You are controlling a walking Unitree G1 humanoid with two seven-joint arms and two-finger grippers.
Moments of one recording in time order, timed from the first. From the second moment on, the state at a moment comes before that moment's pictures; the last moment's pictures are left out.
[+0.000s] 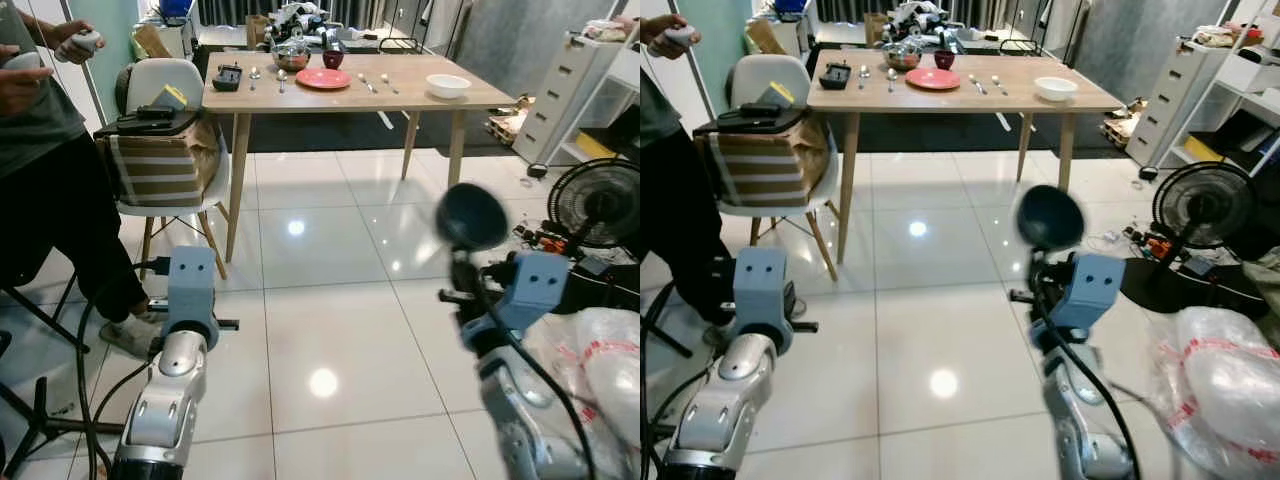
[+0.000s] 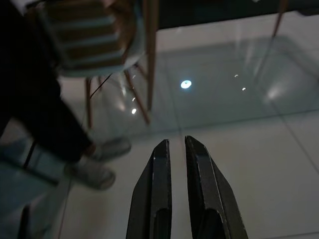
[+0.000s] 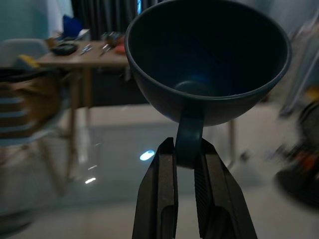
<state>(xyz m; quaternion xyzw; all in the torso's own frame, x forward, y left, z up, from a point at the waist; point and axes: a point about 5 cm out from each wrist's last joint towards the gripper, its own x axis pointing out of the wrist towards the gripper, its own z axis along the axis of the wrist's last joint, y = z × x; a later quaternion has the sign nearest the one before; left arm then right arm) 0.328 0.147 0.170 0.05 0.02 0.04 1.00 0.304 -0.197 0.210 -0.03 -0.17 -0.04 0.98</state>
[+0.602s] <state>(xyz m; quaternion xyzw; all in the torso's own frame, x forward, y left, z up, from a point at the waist) 0.322 0.115 0.170 0.05 0.01 -0.06 1.00 0.312 -0.210 0.188 -0.07 -0.09 -0.07 0.99</state>
